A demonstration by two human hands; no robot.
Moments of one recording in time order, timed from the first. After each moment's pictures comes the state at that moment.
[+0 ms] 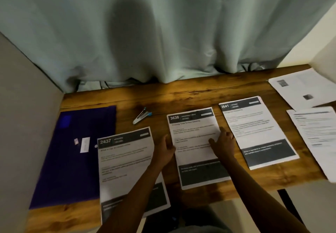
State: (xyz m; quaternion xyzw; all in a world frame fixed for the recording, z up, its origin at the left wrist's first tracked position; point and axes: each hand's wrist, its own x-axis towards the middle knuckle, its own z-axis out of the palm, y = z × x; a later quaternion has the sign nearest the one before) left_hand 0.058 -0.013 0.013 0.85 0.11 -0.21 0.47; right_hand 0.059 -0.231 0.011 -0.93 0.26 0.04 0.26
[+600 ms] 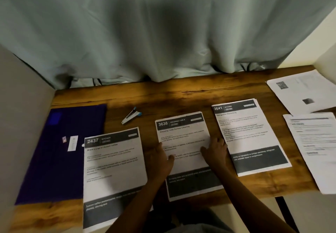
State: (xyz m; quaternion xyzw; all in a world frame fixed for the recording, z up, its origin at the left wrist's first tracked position) left_hand 0.035 -0.062 -0.009 0.90 0.17 -0.16 0.38; right_hand 0.058 -0.253 0.010 -0.93 0.23 0.13 0.26
